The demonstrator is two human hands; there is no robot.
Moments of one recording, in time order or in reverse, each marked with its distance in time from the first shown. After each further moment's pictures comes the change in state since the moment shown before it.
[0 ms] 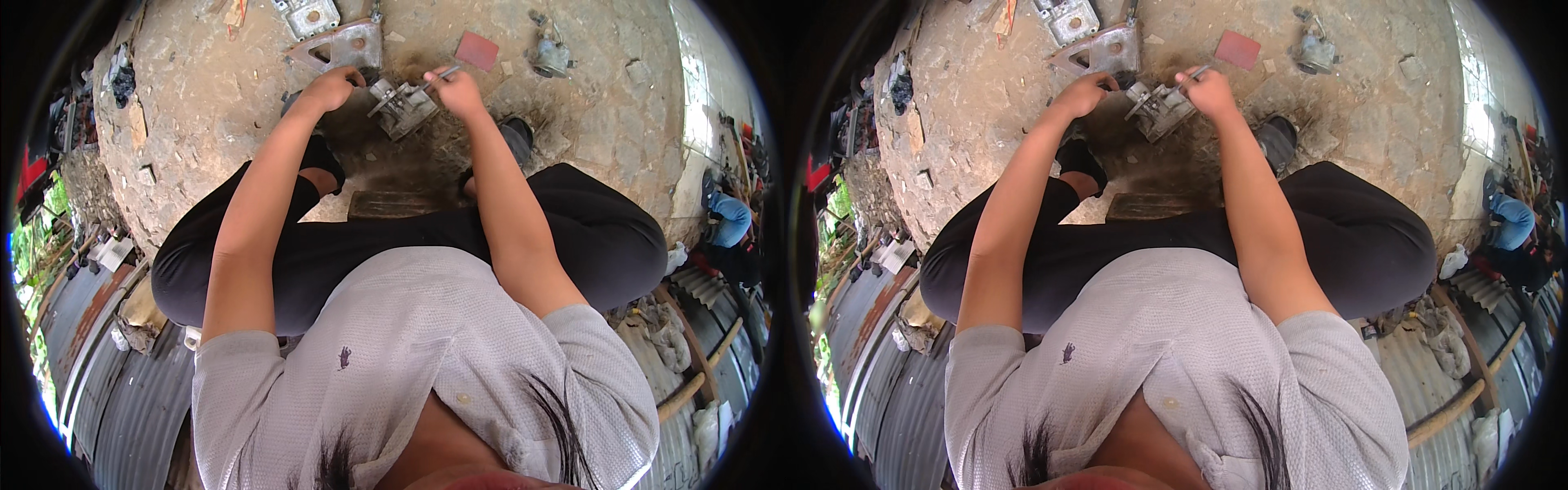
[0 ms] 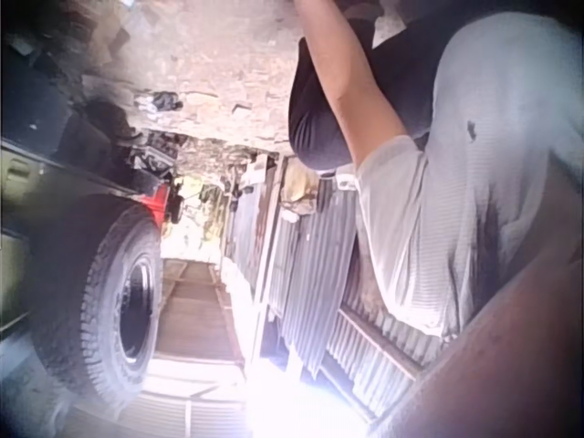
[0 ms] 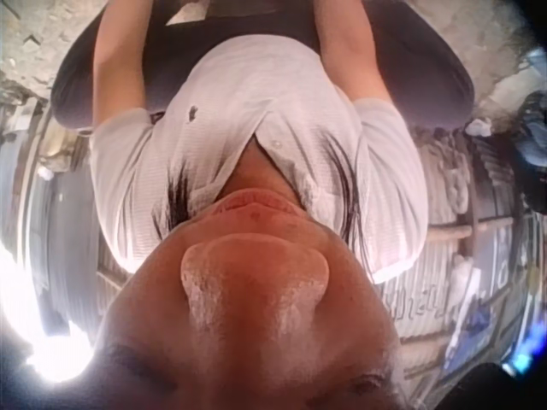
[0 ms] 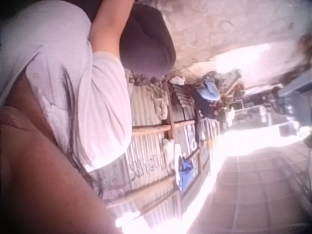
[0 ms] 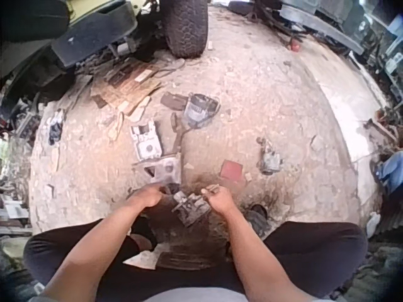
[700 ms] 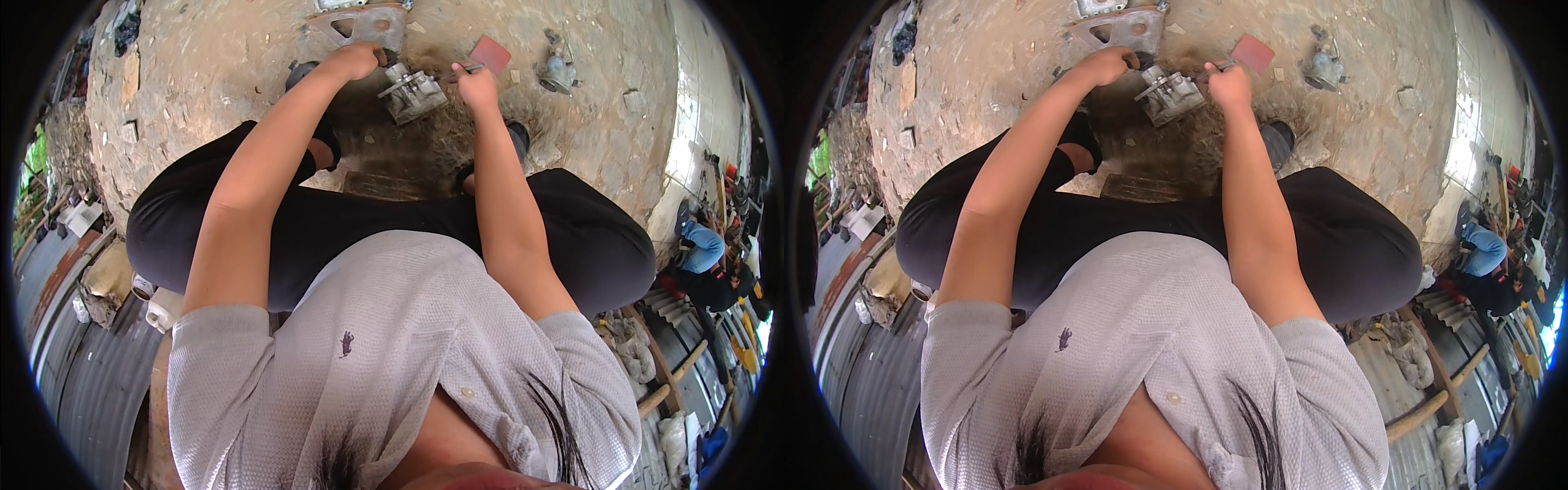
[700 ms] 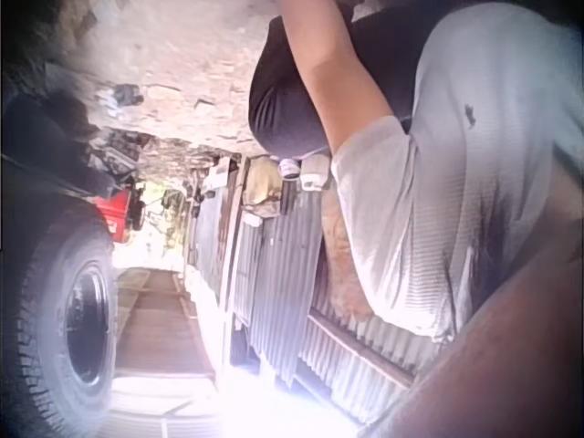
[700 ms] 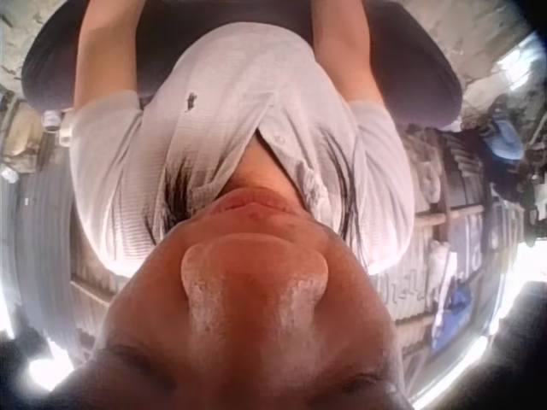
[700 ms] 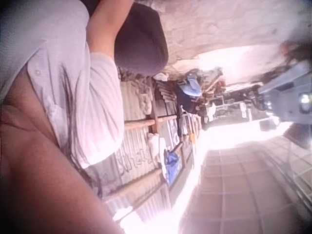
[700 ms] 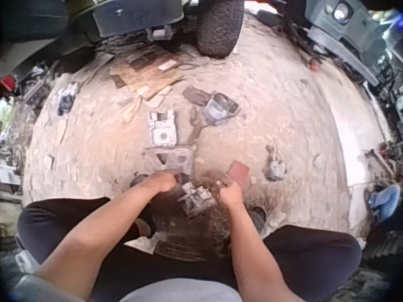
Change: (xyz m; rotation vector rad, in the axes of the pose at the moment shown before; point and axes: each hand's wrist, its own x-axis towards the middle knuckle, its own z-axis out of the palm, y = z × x) left_hand 0.008 -0.005 0.009 0.029 0.058 0.008; right_hand 0.010 -0.003 0.006 -0.081 -0.010 0.136
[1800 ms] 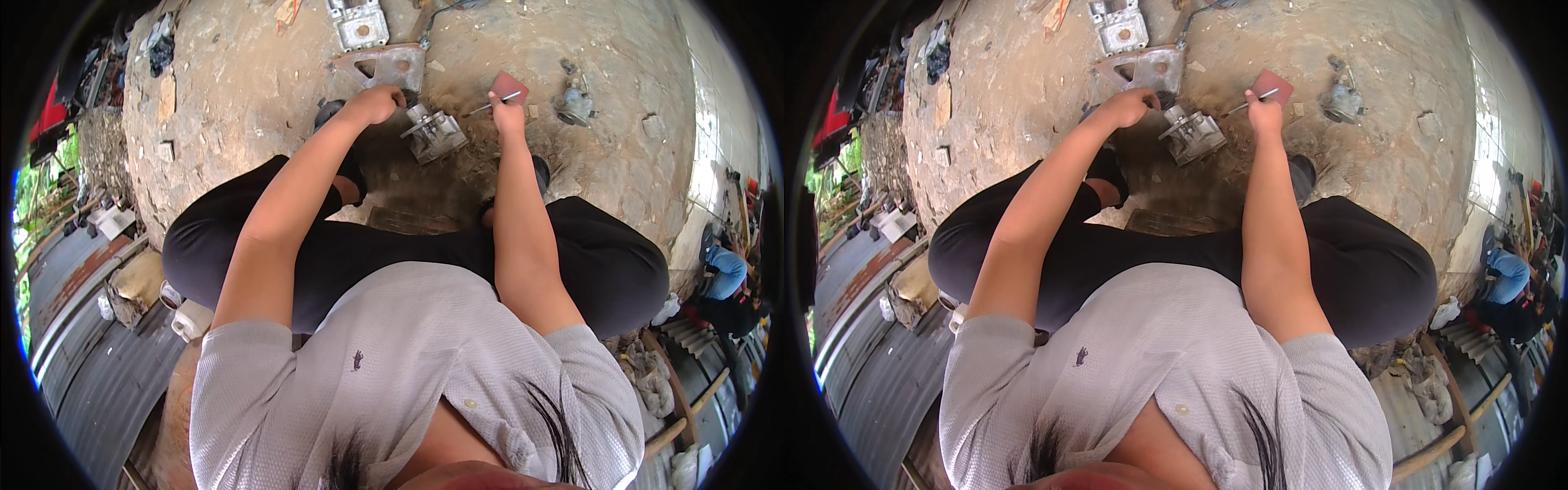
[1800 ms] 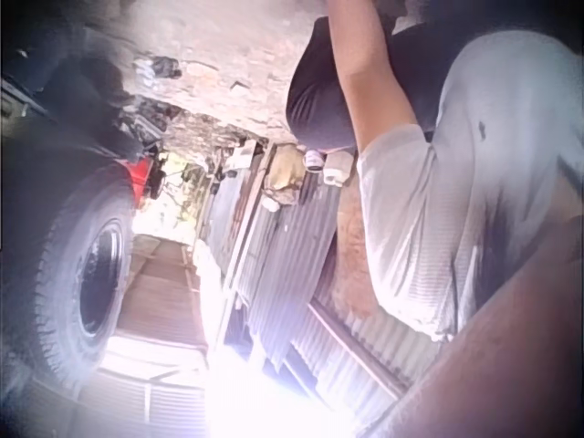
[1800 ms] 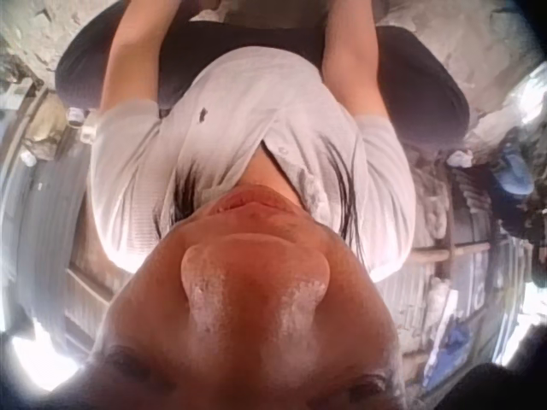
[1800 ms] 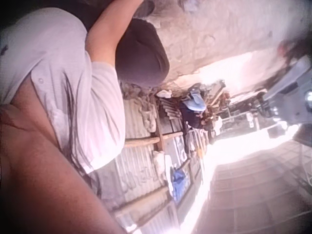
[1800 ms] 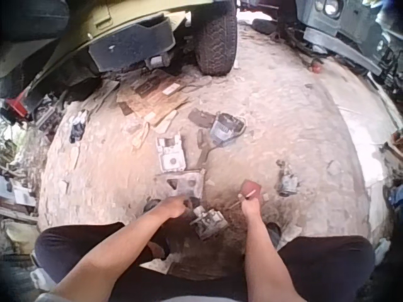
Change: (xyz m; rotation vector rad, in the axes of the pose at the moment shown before) left_hand 0.002 -0.005 0.001 0.004 -0.030 0.018; right_hand 0.047 0.028 -0.015 0.183 0.070 0.194
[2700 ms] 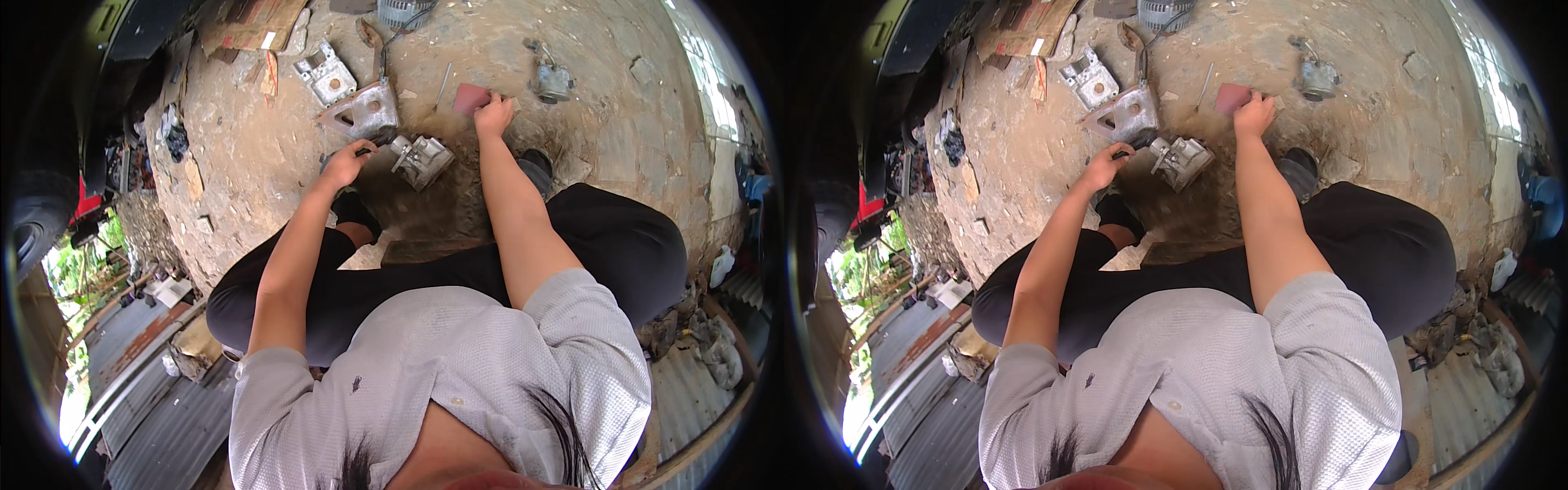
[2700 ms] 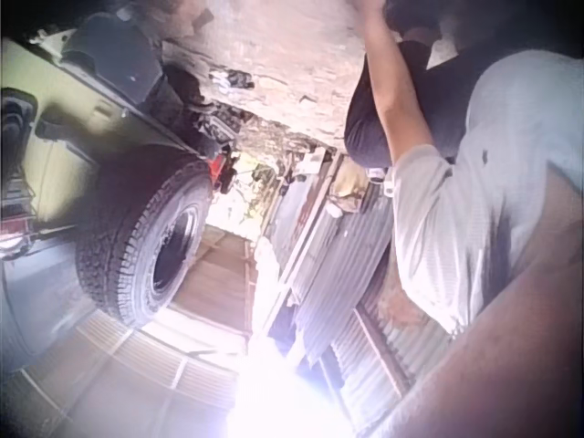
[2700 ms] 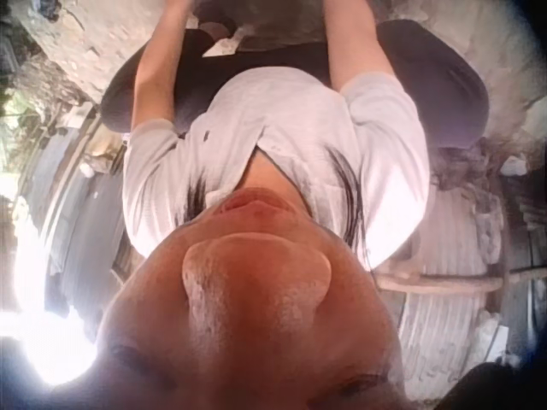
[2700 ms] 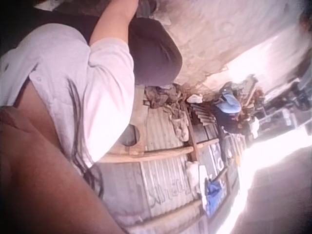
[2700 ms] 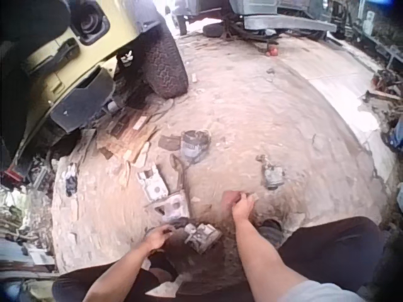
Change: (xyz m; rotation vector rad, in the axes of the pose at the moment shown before) left_hand -0.036 -0.021 0.001 -0.110 -0.005 0.011; right_hand 0.048 0.045 0.020 -0.223 0.455 -0.088
